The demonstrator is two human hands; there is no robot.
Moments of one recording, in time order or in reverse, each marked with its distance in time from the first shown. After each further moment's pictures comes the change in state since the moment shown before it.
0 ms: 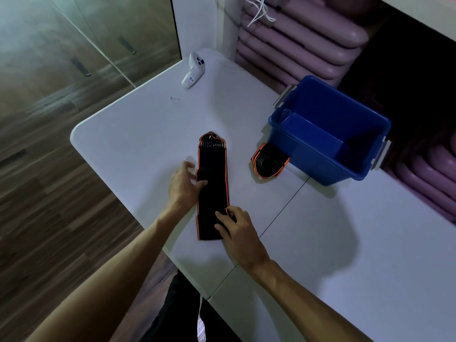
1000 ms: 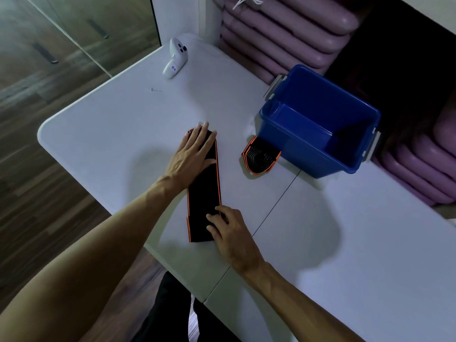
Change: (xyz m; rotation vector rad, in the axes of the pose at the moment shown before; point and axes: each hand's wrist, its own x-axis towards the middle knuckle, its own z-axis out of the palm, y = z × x) left_hand 0.068 0.014 0.018 0.686 -0.110 0.774; right_hand -0.002 -0.003 0.006 -0.075 0.004 -0.004
